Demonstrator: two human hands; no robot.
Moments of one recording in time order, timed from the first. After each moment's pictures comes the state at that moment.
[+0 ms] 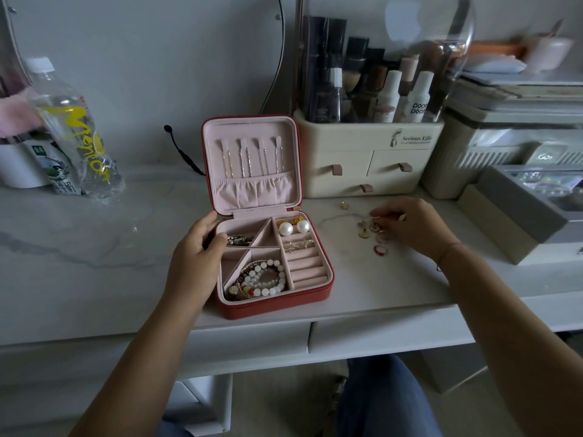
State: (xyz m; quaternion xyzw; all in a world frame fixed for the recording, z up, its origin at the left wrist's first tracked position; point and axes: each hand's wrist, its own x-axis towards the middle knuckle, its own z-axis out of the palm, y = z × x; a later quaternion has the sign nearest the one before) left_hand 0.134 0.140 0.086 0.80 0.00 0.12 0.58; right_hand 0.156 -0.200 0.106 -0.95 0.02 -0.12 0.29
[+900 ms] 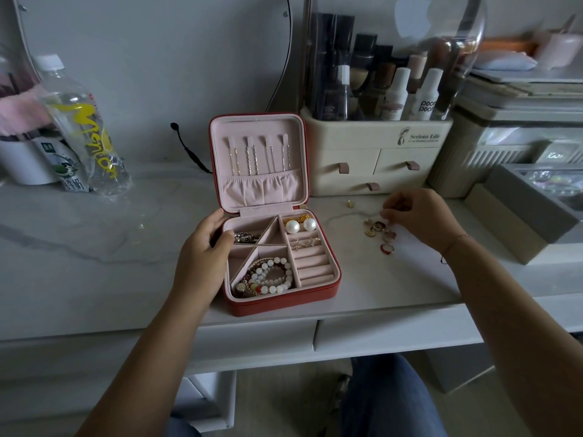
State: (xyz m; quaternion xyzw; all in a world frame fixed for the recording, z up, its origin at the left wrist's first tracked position) left_hand 0.134 0.140 0.087 0.80 -0.01 0.12 0.59; right_hand 0.162 -0.199 0.111 -0.93 0.03 -0.14 0.34
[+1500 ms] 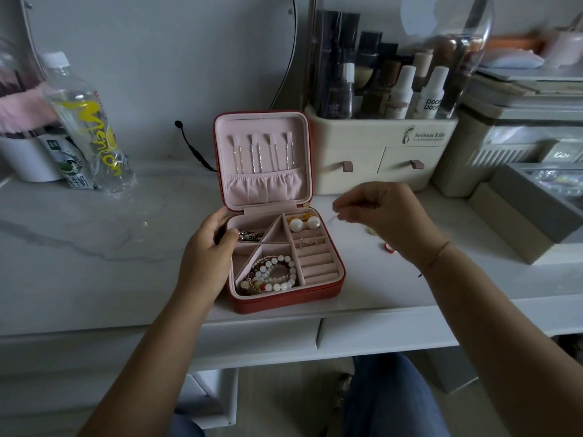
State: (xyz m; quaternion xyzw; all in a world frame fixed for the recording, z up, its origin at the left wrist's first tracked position) left_hand 0.134 0.140 0.086 0.80 0.00 0.11 0.60; right_hand 0.128 -0.114 0.145 -0.84 -0.11 -0.11 0.52
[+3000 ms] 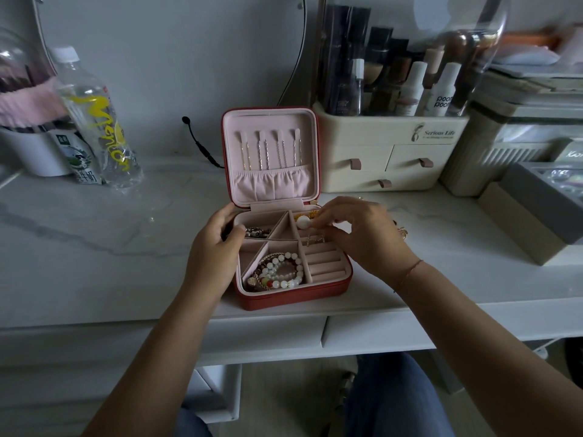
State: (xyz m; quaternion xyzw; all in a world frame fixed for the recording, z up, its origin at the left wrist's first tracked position) left_hand 0.135 0.141 0.086 0.79 -0.01 0.12 0.60; right_hand 0.130 -0.082 0.117 -0.89 -0.22 -0.22 0.33
